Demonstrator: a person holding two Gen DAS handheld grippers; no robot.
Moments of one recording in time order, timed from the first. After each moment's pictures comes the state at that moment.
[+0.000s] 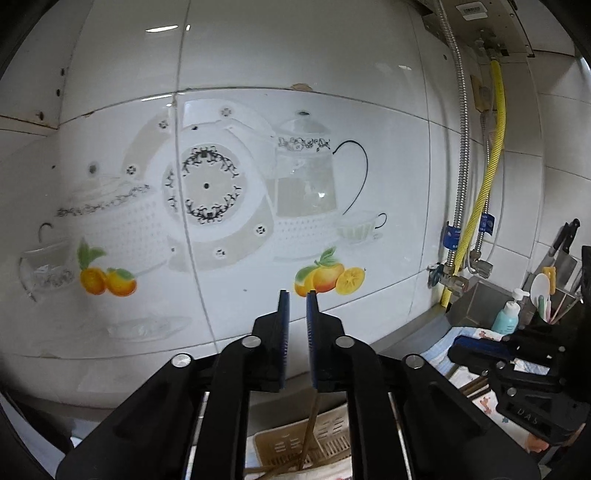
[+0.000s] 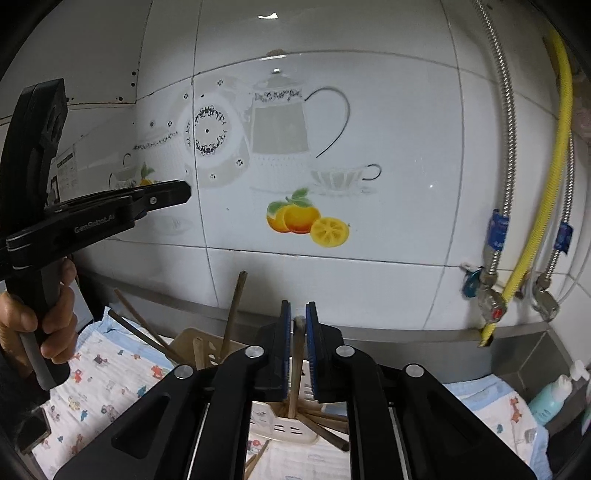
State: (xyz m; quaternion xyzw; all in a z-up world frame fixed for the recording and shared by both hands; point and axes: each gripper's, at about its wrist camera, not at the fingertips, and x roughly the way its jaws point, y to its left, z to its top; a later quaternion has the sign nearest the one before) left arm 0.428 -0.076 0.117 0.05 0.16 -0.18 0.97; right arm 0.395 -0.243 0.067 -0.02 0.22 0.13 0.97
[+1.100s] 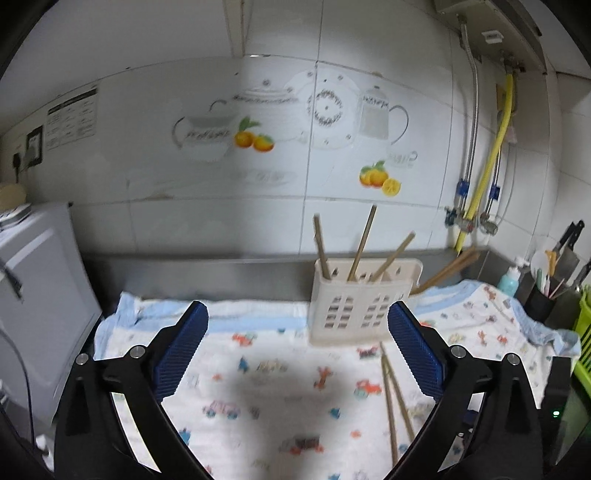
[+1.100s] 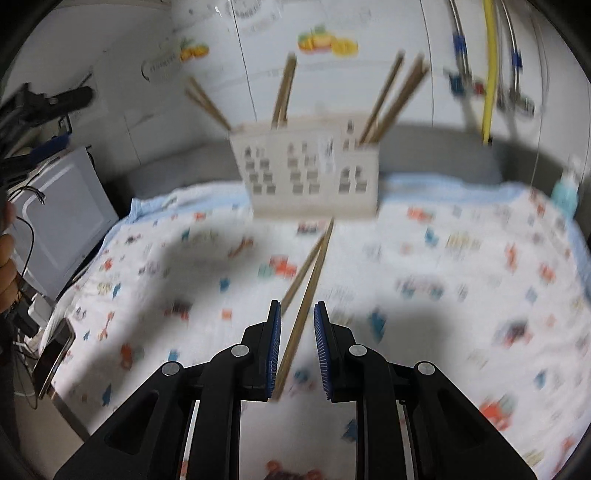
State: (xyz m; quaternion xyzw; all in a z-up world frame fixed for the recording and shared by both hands) left arm 0.238 0.037 0.023 -0.02 0.21 -0.08 0.98; right arm 0.221 -0.194 -0.103 0.04 0.37 0.11 0.92
